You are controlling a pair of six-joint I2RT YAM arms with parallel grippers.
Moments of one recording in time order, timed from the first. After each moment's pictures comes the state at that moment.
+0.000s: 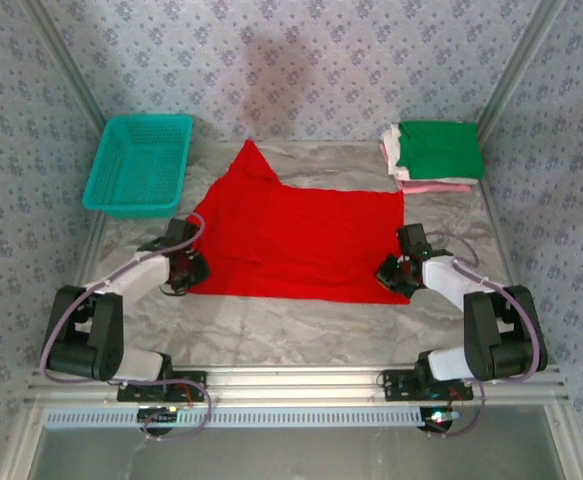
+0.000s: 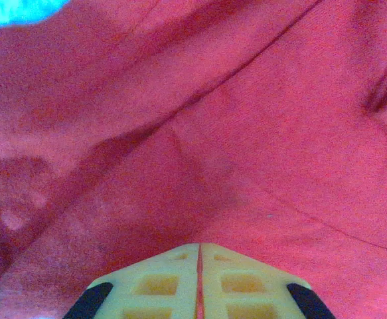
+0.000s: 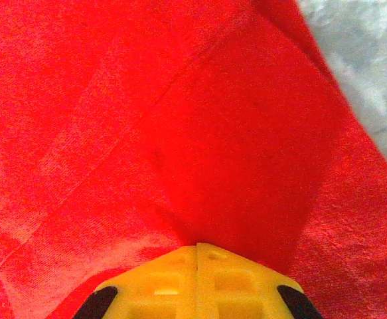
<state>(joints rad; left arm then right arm) -0.23 1.39 0.72 -0.55 0.01 -0.62 0.17 1.38 0.62 -0.46 -0.18 0.80</state>
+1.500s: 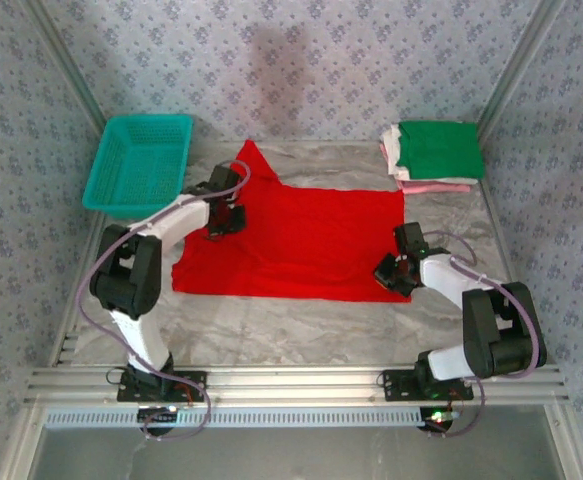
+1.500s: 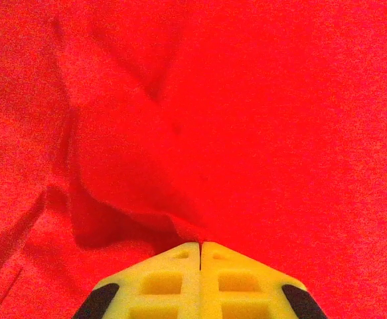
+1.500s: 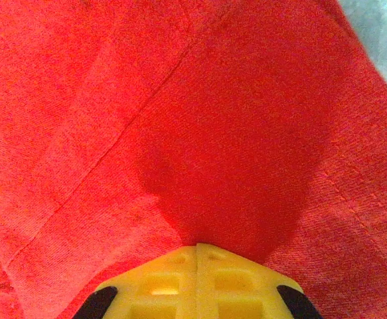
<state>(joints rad) -0.39 1.85 1.35 -0.63 -0.02 -0.48 0.17 1.40 0.63 -0.45 -0.17 0.84</state>
